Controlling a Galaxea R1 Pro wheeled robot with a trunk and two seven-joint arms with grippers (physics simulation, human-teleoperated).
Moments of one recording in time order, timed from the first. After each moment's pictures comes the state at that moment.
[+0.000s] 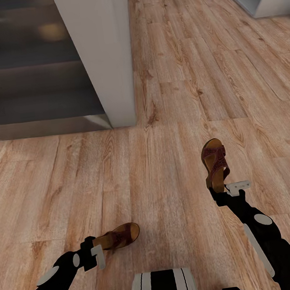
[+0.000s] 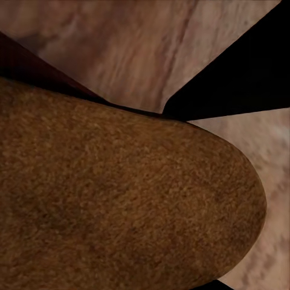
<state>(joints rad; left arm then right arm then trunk) -0.58 0.16 -0.02 -0.58 -1.15 -0.08 -0.46 -0.34 -0.11 -0.07 -1.40 -0.01 0.27 0.10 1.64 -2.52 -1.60</state>
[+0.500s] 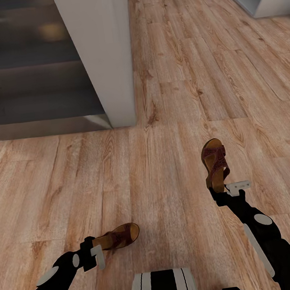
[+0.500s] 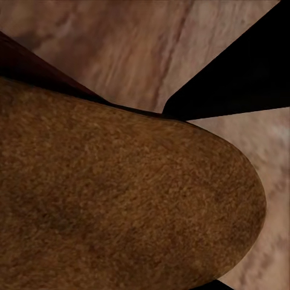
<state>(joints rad) -0.58 0.16 -0.03 -0.58 -1.16 -0.08 -0.46 -0.34 -0.11 -0.07 -1.40 -0.01 0.27 0.10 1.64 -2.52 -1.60</state>
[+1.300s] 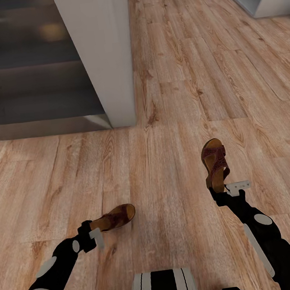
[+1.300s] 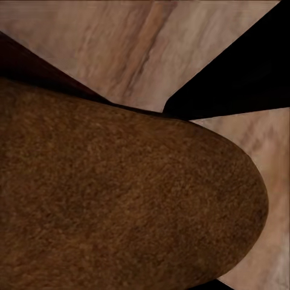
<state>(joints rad) -0.58 0.15 -0.01 -0.77 -1.12 0.02 -0.47 -0.34 -0.11 -0.07 -1.40 -0.01 0.27 0.10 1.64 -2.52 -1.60</state>
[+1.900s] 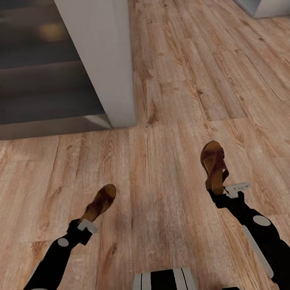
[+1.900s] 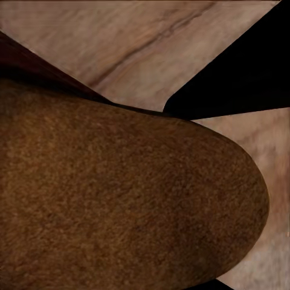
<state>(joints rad) -0.58 0.14 0.17 -0.78 -0.75 0.09 -0.40 -0.34 -0.11 -0.07 -1.37 -0.01 0.26 0.10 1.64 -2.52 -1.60</state>
